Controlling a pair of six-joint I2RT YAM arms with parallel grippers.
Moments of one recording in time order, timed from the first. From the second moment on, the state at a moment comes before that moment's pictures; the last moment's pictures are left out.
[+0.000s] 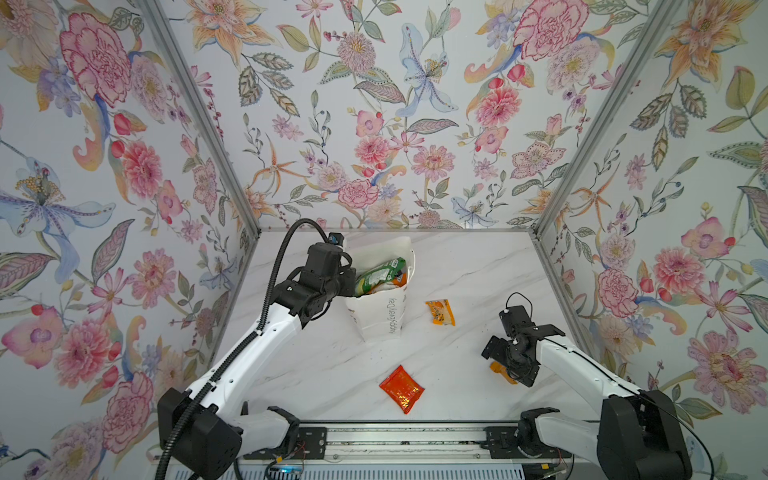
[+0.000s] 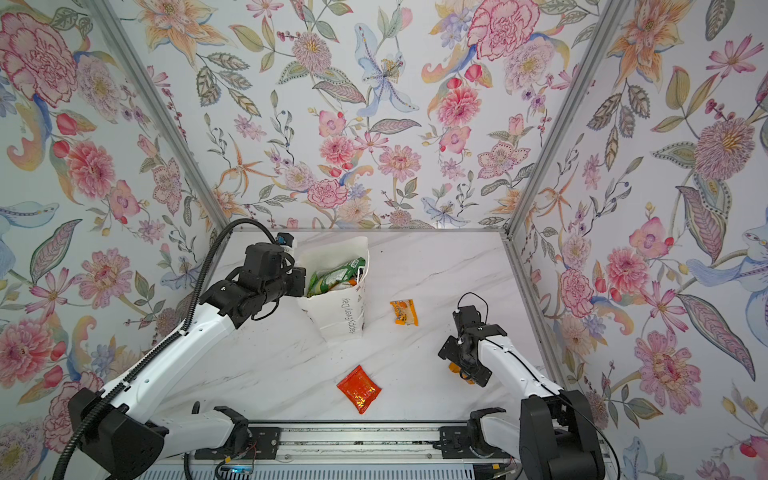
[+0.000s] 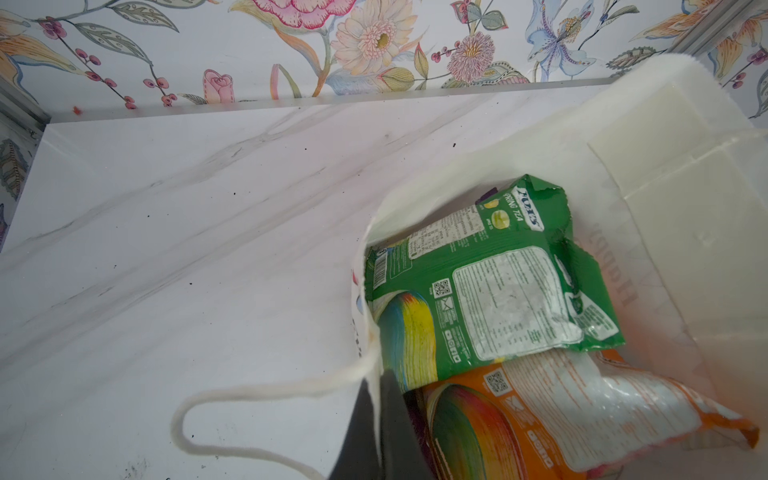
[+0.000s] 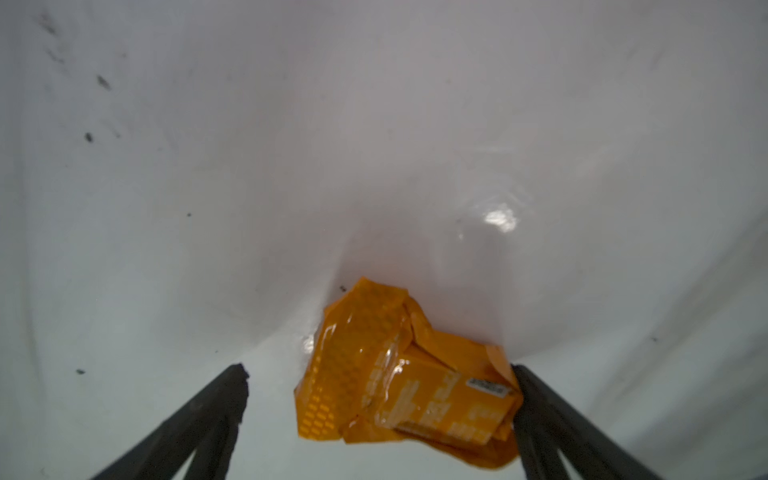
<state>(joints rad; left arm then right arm) -0.46 1.27 1.20 -0.59 -0.13 -0.24 0.23 1.20 0.59 -0.81 0.04 0.81</state>
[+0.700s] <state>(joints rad) -0.46 1.27 1.19 -0.59 -0.13 -0.24 0.34 1.21 0.63 -0.75 0.04 0.75</state>
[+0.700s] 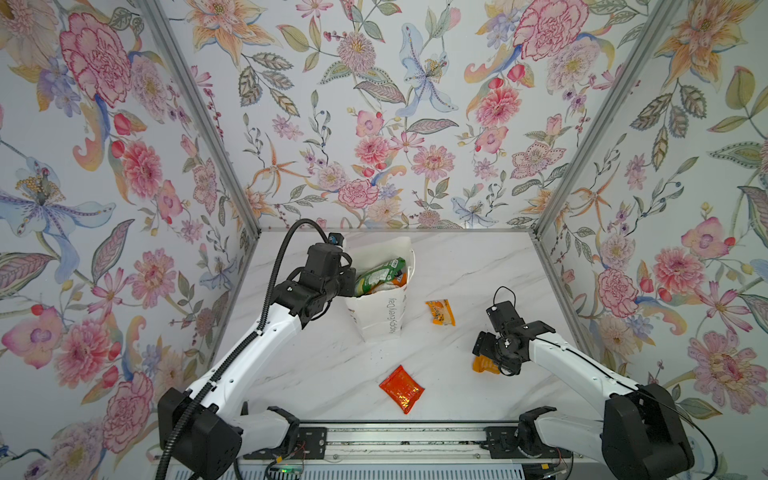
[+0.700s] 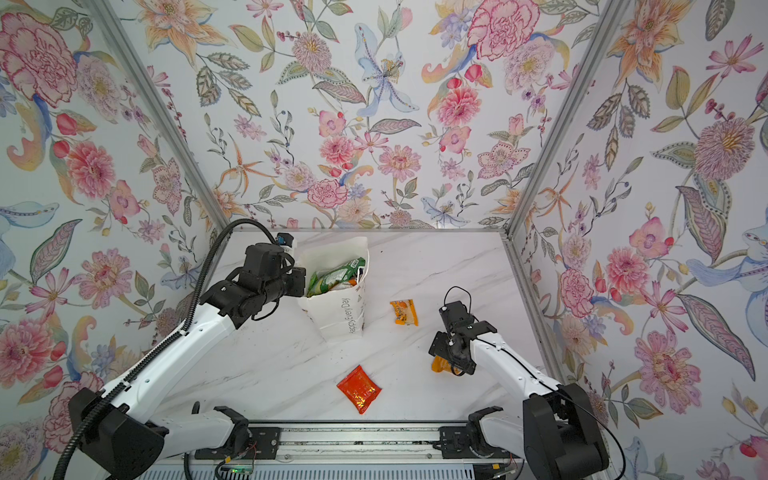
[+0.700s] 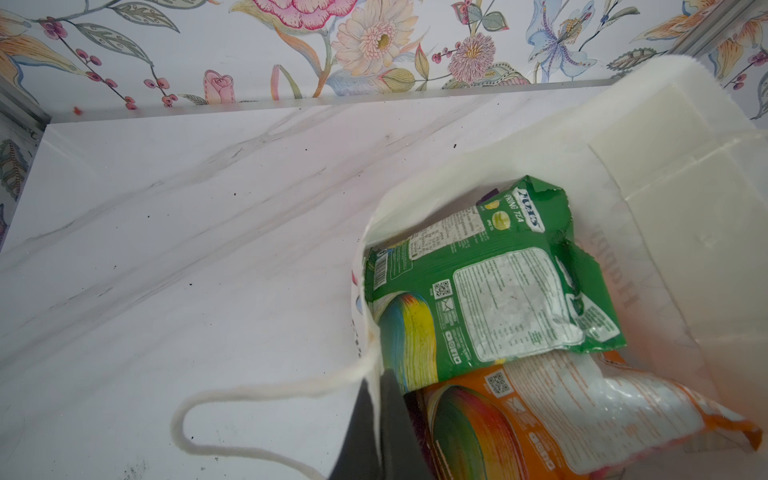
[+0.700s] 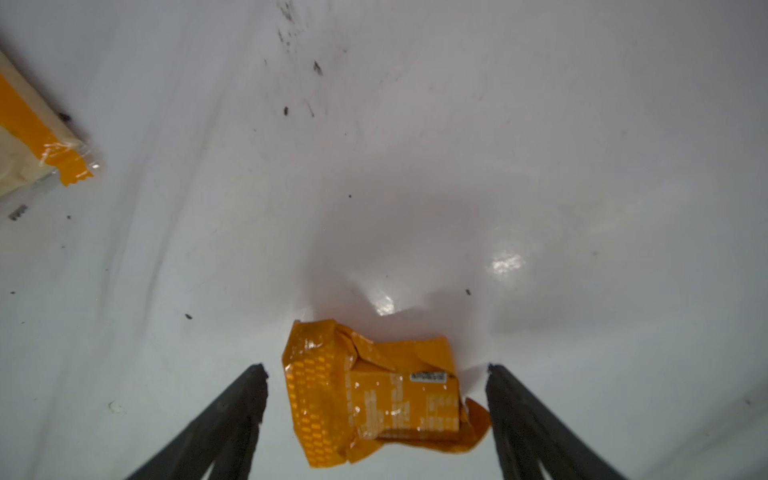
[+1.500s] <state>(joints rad) -0.46 1.27 1.19 -0.59 -0.13 -0.24 0.40 1.27 0.59 -0.71 0.05 0.75</state>
